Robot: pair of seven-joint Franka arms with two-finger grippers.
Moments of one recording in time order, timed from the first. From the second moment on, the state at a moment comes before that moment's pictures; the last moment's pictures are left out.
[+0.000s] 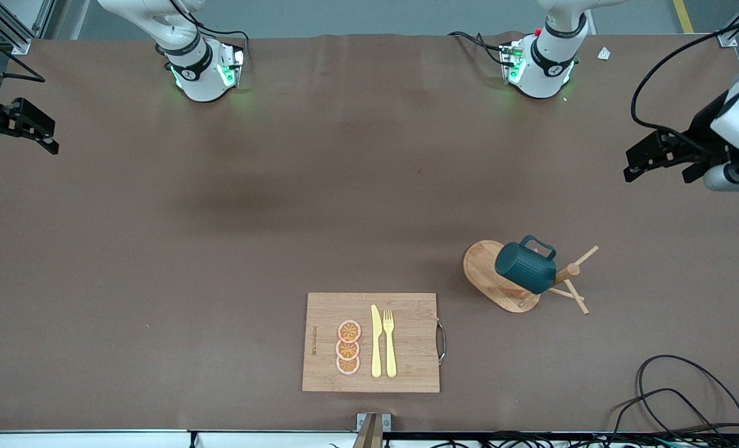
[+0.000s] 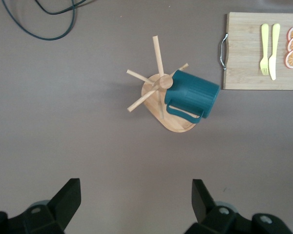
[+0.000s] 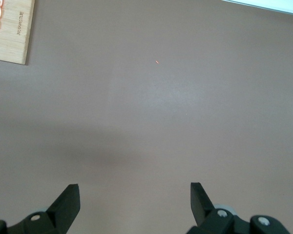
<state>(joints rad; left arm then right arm) 0.08 0.11 -0.25 -1.34 0.00 1.49 -0.15 0.01 -0.15 -0.05 -1.71 -0.04 1.65 -0.22</state>
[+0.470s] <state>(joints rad) -0.04 0.05 -0.08 -1.41 0.00 1.49 -0.06 0.01 -0.15 -0.05 -1.71 -0.04 1.65 -0.21</state>
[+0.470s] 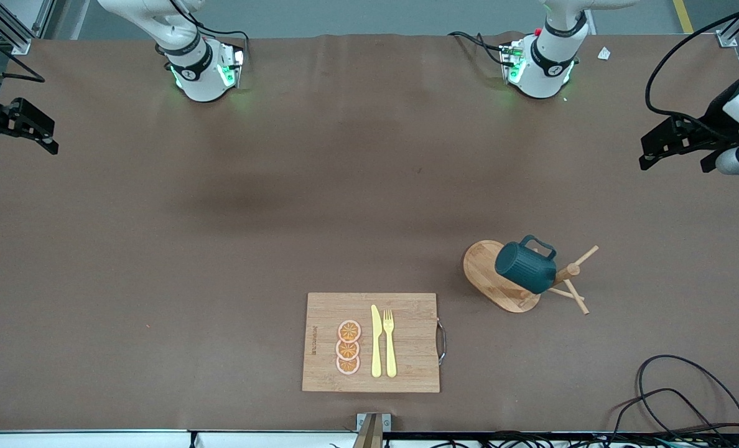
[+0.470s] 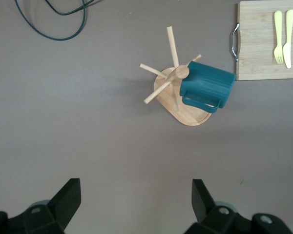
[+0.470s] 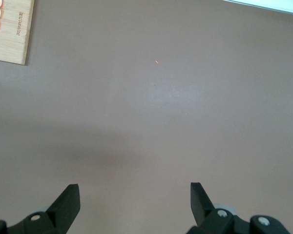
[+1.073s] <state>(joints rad) -0.04 -0.01 -0.05 -1.47 0.00 1.51 -0.07 0.01 -0.15 -0.05 -1.70 0.00 1.61 0.00</state>
